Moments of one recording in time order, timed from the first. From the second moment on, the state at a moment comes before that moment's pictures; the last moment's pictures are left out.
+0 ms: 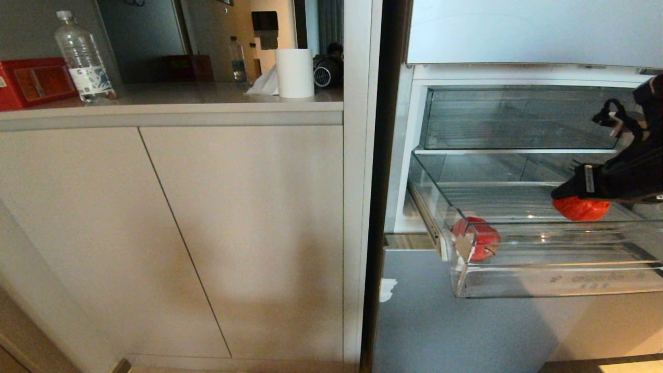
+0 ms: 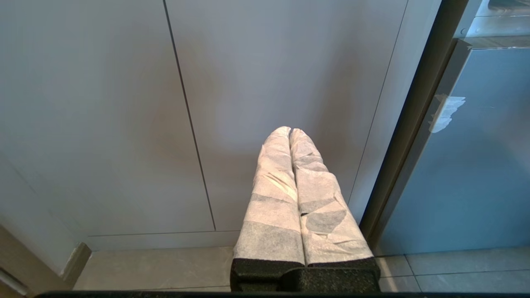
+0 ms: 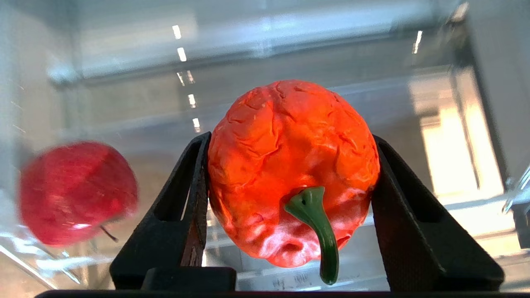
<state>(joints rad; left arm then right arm) 0.00 0.00 -0.01 0.02 0.00 0.00 -0.08 1.70 -1.50 0.49 -0.07 0.08</state>
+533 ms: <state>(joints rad) 0.00 0.00 -0.01 0.02 0.00 0.00 -0.09 1.28 -1.13 0.09 -0.04 0.09</state>
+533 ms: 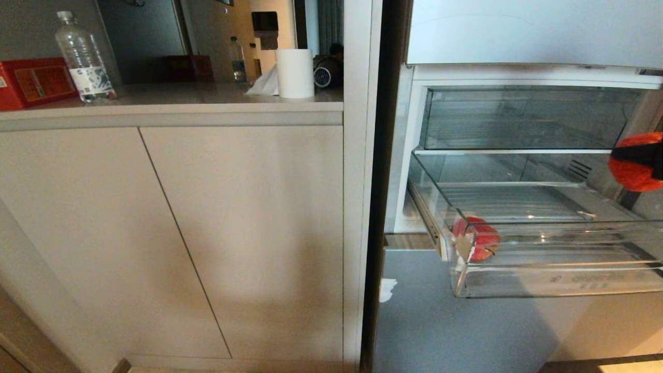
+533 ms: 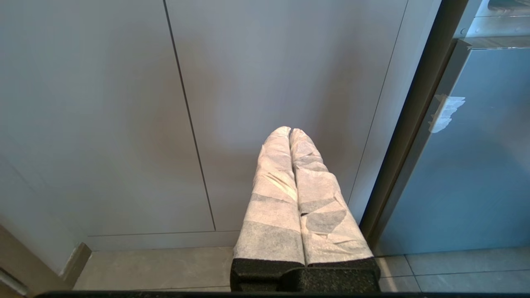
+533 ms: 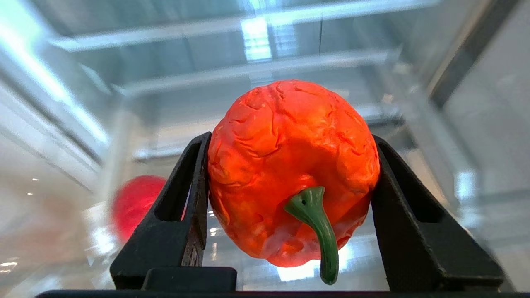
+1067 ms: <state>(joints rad) 0.00 0.00 -0.01 0.02 0.00 0.00 -0.09 0.65 -0.74 0.07 -0.03 0.07</state>
